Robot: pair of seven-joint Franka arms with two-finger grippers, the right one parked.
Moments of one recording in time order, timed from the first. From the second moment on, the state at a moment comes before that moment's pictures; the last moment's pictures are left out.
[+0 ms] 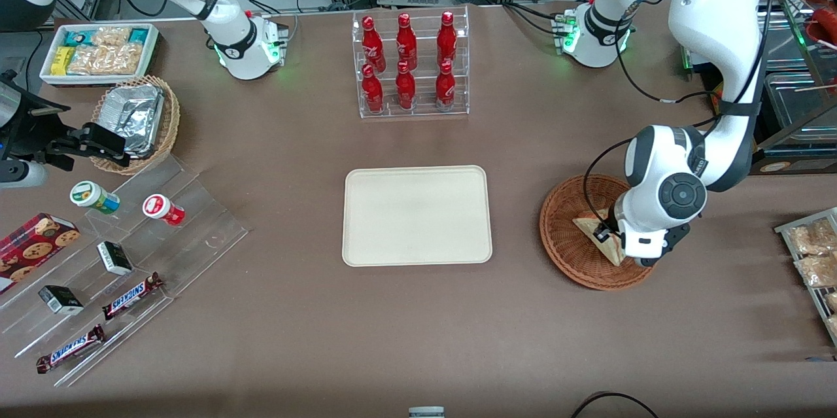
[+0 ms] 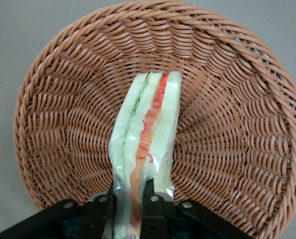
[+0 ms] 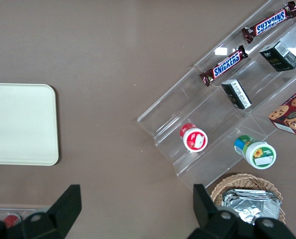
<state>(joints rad) -0.18 0.43 0.01 -1.89 0.04 2.17 -0.88</state>
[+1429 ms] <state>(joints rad) -0.68 0.53 -0.01 -1.51 0.04 1.85 -0.89</state>
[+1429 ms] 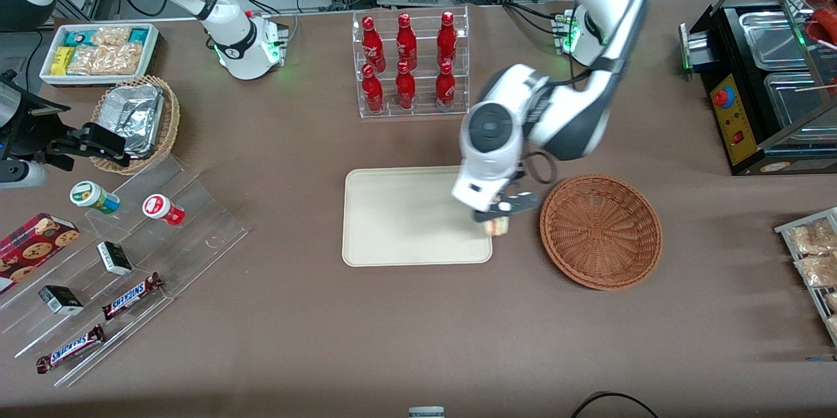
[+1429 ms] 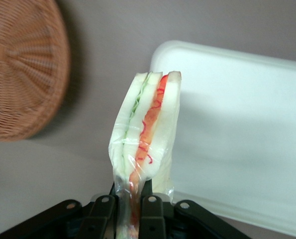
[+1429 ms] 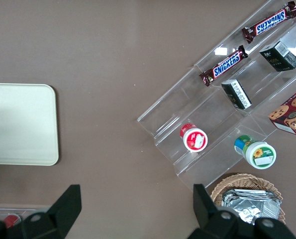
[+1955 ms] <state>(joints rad) -0.80 0.67 -0.01 -1.44 0.04 1.86 -0.89</state>
